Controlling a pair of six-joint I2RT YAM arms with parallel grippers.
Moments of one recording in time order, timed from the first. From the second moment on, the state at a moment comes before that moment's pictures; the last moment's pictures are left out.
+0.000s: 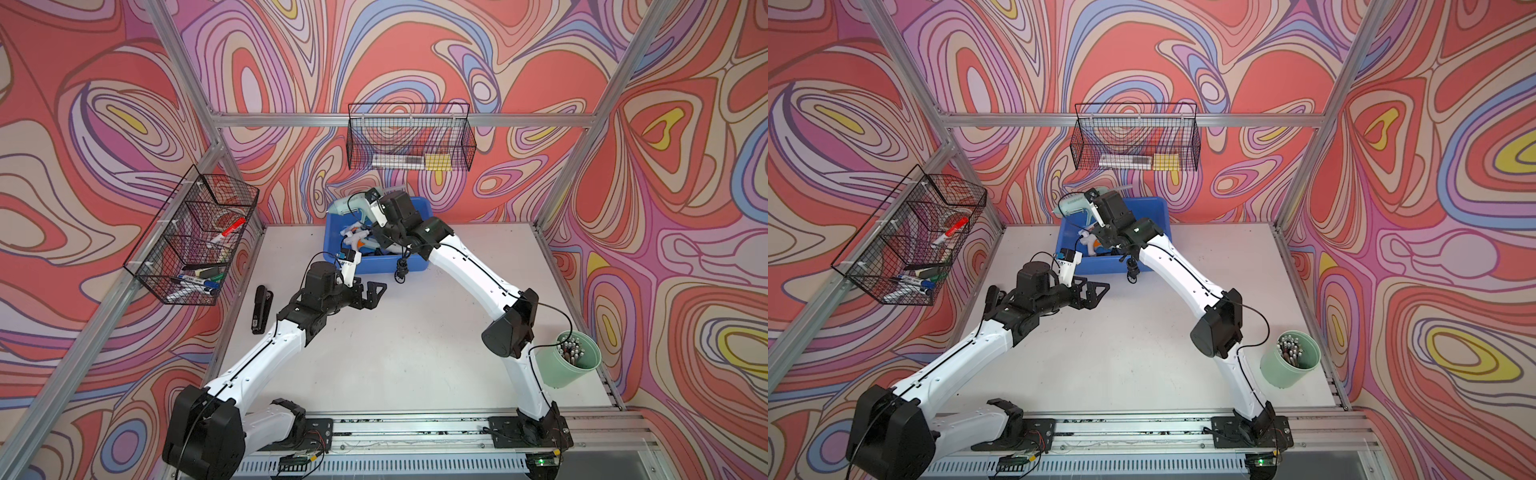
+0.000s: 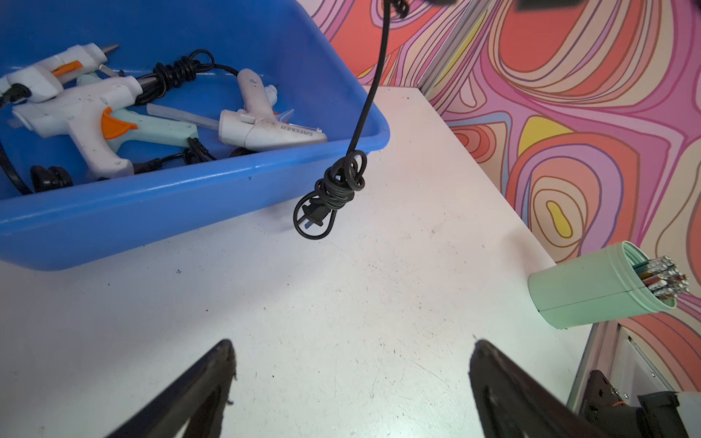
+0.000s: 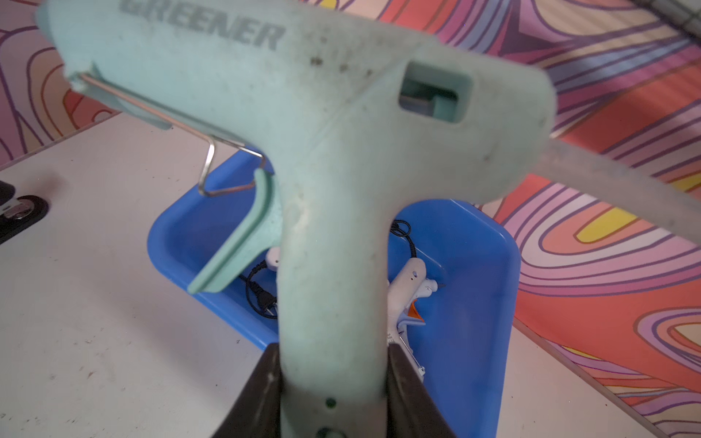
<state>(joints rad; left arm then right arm) -0.37 1.19 0.80 -0.08 0.38 -0.27 0.69 2.21 2.39 -0.76 0.24 -0.14</state>
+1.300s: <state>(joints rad) -0.37 1.06 0.80 -0.17 0.20 -0.23 0.51 2.58 2.42 -0.55 0.19 -0.11</state>
